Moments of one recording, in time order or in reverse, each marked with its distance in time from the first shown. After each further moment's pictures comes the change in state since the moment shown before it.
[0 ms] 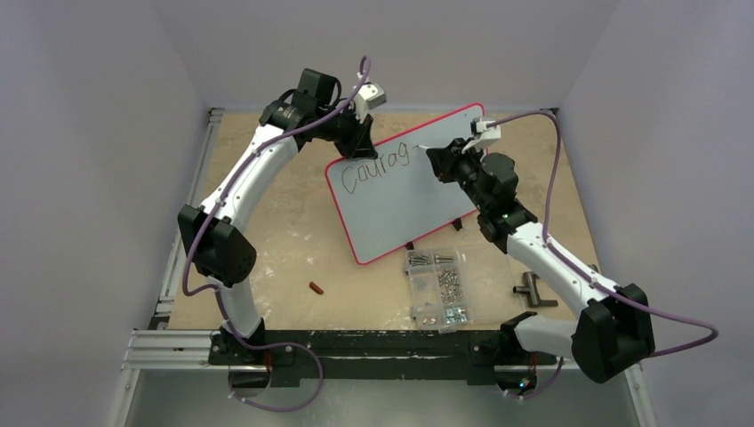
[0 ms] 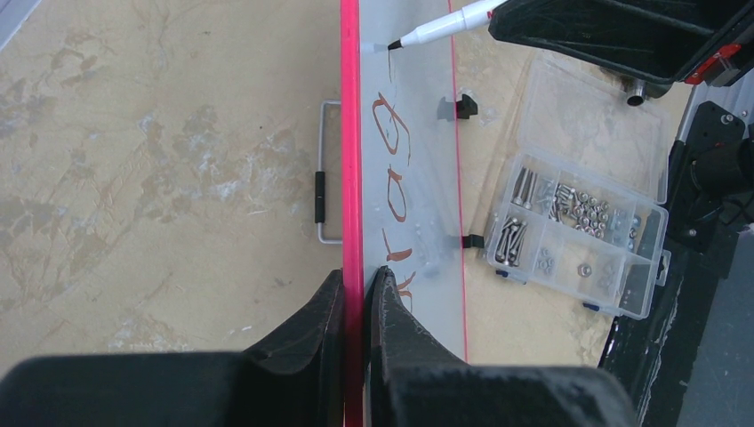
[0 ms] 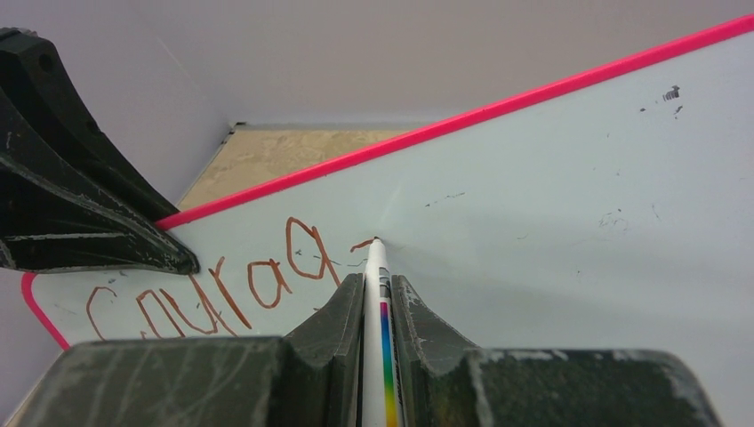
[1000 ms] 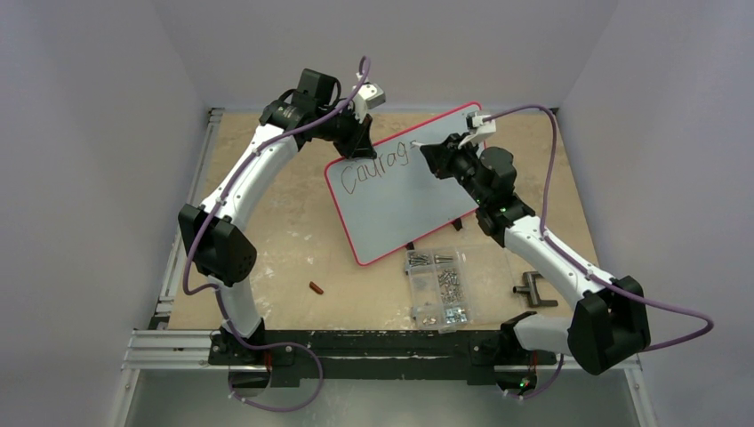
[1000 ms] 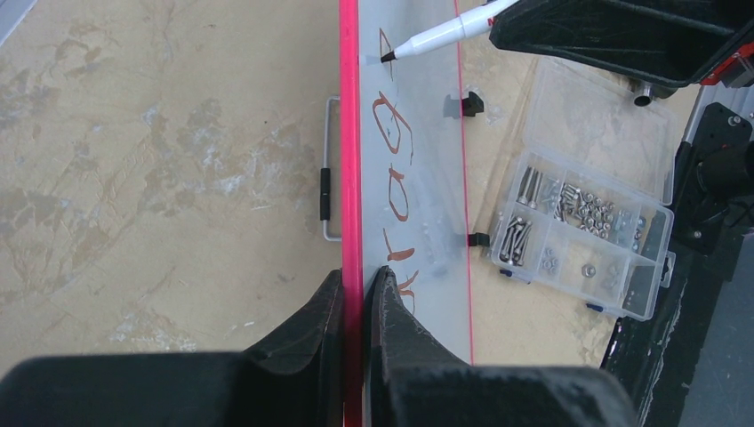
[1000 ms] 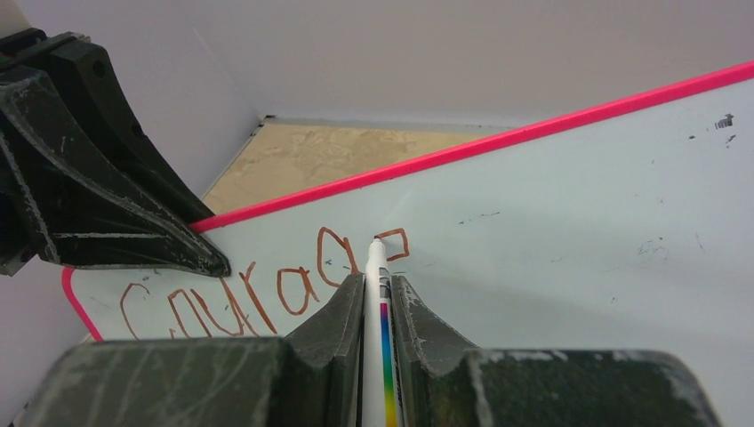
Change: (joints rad) left arm 0.003 0.005 0.000 -0.003 -0.008 -0.003; right arm -0.009 0.047 0.044 0.015 -0.086 0.002
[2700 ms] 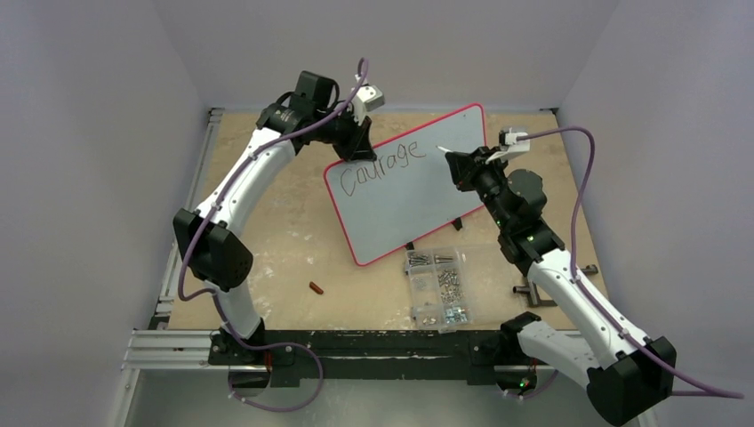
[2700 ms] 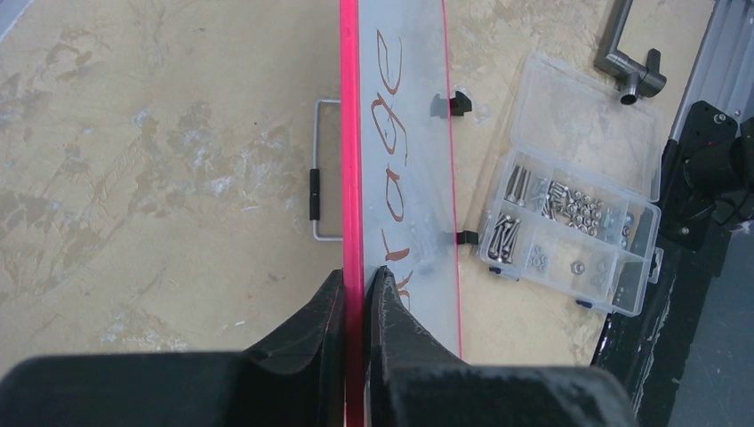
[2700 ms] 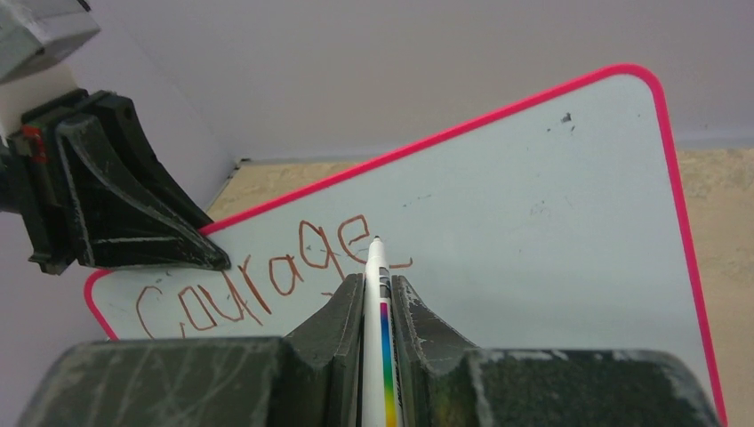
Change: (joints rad) left arm -0.005 -0.037 -0.034 0.015 0.005 -0.009; right arm 0.001 -0.296 -0.067 -0.150 0.152 0.002
